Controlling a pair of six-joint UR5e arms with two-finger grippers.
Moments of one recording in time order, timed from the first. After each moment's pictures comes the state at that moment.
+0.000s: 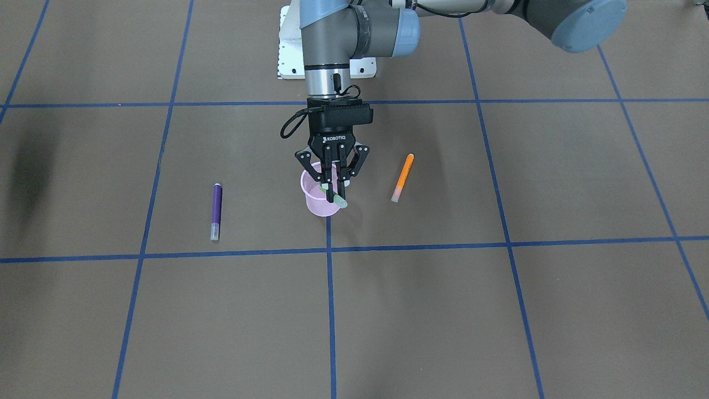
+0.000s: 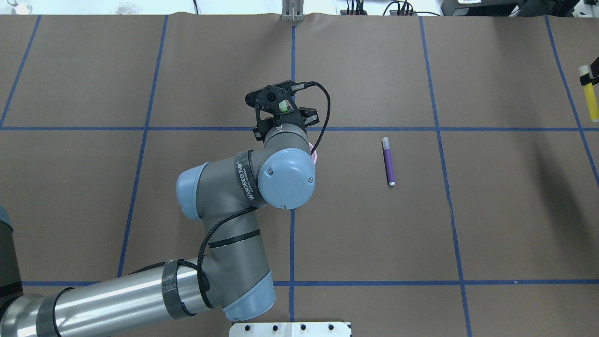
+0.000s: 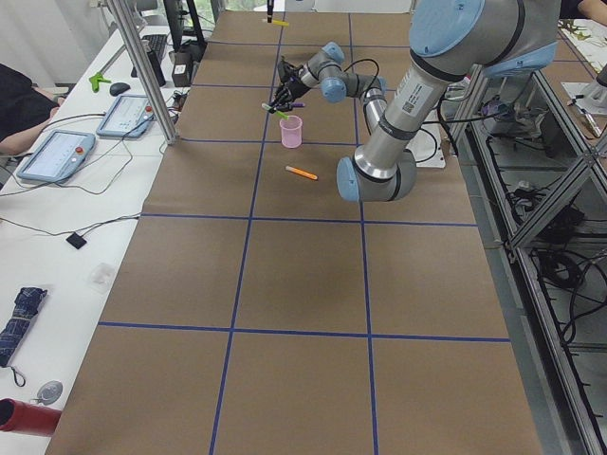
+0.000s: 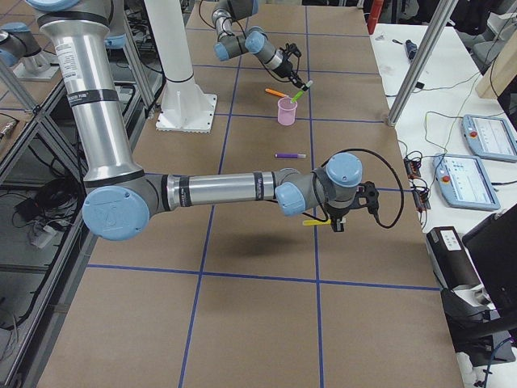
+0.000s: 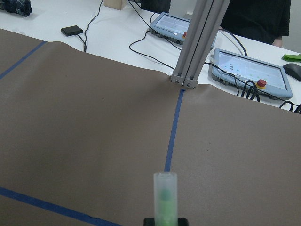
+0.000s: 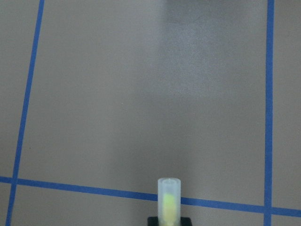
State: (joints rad) left arm -0.38 -2.43 -1.55 -1.68 -1.02 -1.58; right arm 1.43 -1.36 1.46 -1.26 2.43 0.34
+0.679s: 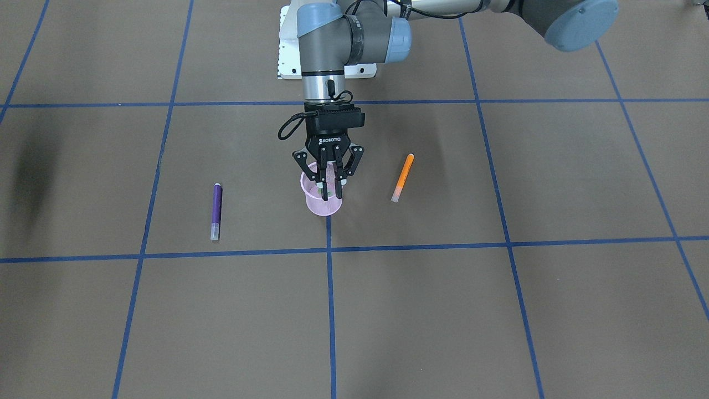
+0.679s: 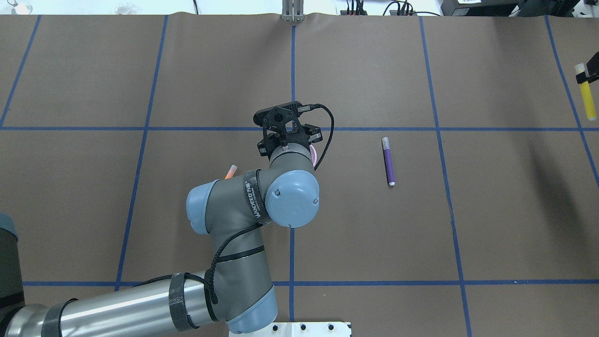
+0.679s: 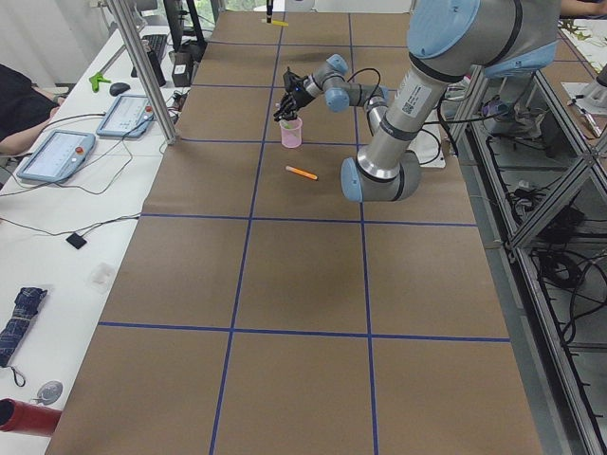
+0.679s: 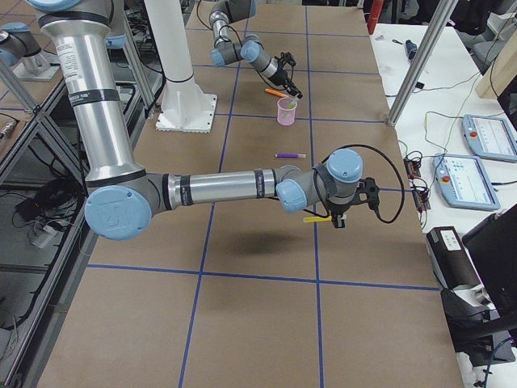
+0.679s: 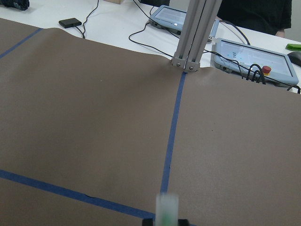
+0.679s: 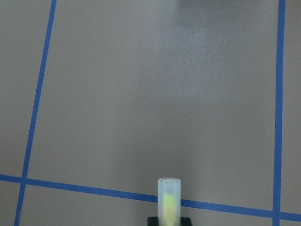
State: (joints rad) left arm -0.34 -2.42 -1.53 -1.70 -1.00 -1.56; right arm 1.42 -1.35 1.47 -1.26 2.43 0.34
